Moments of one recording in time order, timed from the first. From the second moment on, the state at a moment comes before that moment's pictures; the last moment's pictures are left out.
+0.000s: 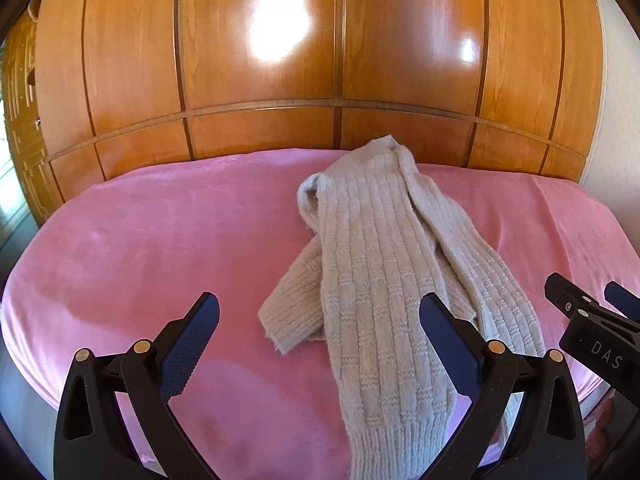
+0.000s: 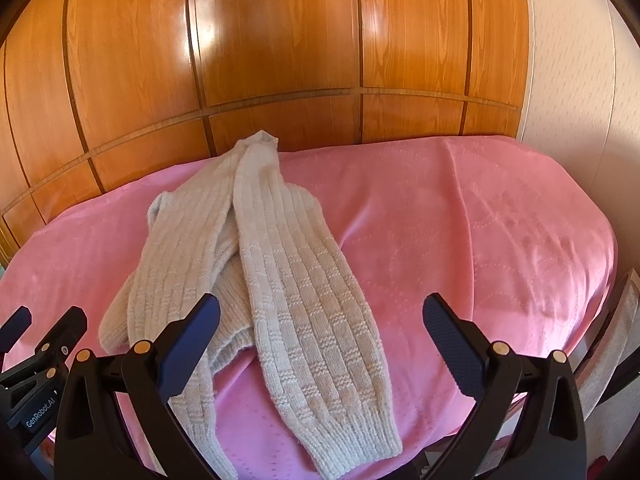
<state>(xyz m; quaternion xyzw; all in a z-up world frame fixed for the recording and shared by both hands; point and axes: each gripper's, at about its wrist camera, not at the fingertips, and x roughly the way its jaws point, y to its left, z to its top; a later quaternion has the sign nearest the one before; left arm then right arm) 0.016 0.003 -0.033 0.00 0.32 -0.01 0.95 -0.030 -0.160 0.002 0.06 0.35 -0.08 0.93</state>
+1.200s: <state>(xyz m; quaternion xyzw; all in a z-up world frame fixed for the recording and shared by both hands) 0.013 -0.005 -0.024 0.01 0.31 -0.02 0.95 -0.032 -0.162 0.005 0.06 0.35 -0.08 0.93</state>
